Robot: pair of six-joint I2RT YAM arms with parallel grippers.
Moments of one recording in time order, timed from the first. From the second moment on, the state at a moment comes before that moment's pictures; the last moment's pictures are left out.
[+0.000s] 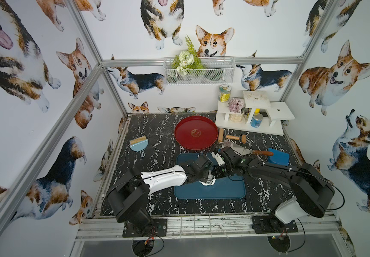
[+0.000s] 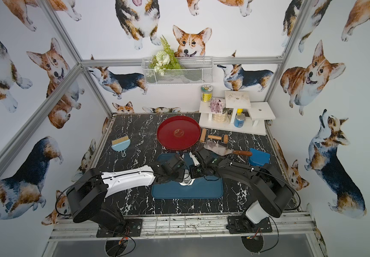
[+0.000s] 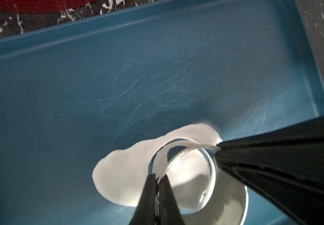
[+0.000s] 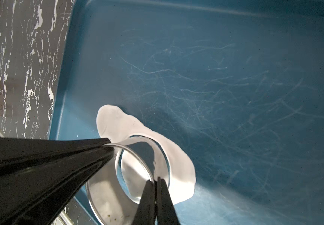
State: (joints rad) left arm -0.90 1.58 0.90 -0.40 -0.15 -0.58; right arm 0.69 1.52 0.82 -0.31 -0.21 0.50
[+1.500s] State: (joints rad) left arm -0.90 1.50 0.83 -0.35 -0.10 -0.59; right arm 0.69 1.45 0.79 -0.32 -0.25 0.53
